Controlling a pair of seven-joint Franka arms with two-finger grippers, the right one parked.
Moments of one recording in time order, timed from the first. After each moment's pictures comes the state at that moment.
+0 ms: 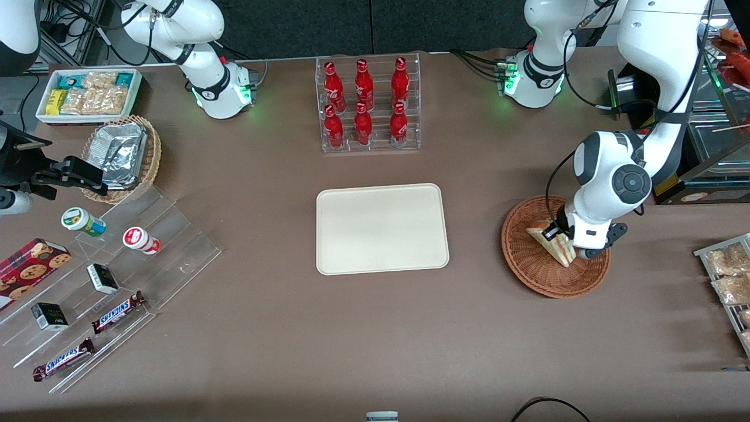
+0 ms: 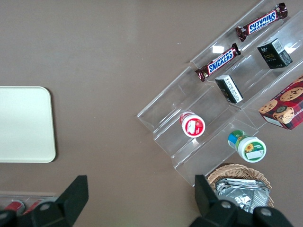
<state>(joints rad) 0.01 0.26 -0.13 -2.19 0.04 2.33 -0.75</state>
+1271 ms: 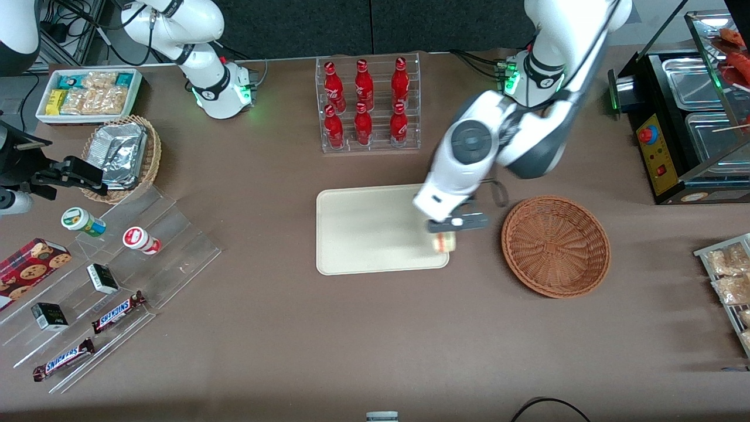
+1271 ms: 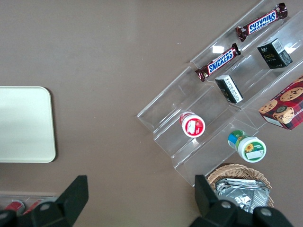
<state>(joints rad) -0.41 0.42 -0.29 -1.66 0.03 1.99 -0.74</state>
